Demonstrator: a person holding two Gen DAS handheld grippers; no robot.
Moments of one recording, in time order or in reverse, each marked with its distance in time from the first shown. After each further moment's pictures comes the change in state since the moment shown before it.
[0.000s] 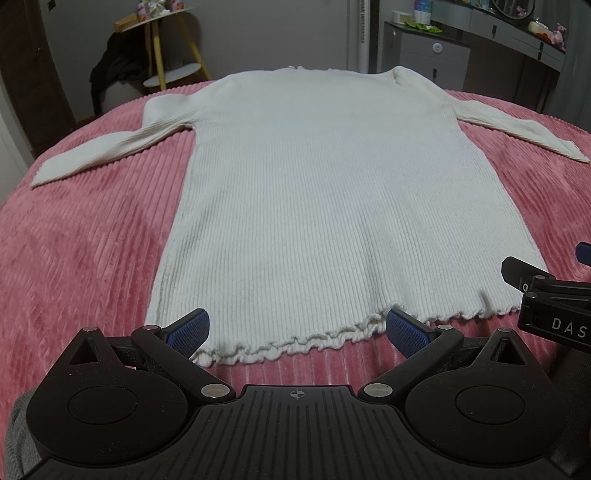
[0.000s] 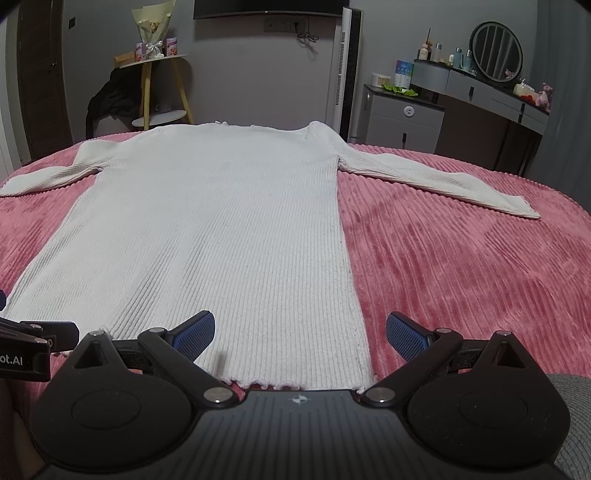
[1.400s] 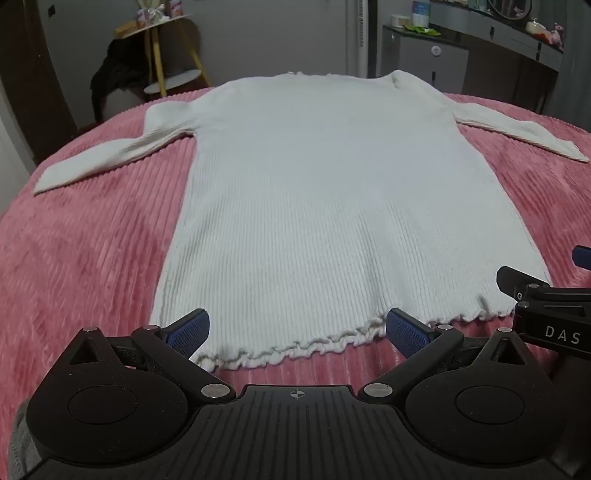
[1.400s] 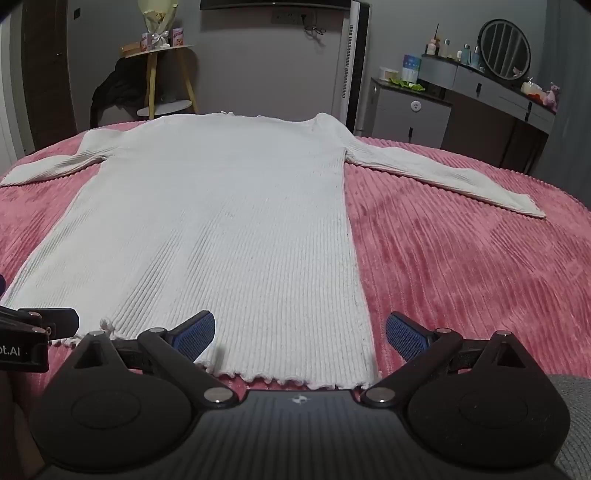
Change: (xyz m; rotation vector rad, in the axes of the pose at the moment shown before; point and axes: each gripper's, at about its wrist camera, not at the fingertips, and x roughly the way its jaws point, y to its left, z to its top) left arm -0.003 -0.001 0.003 0.000 -0.016 0.005; right arm 0.002 0.003 -0.001 -0.017 0.023 0.008
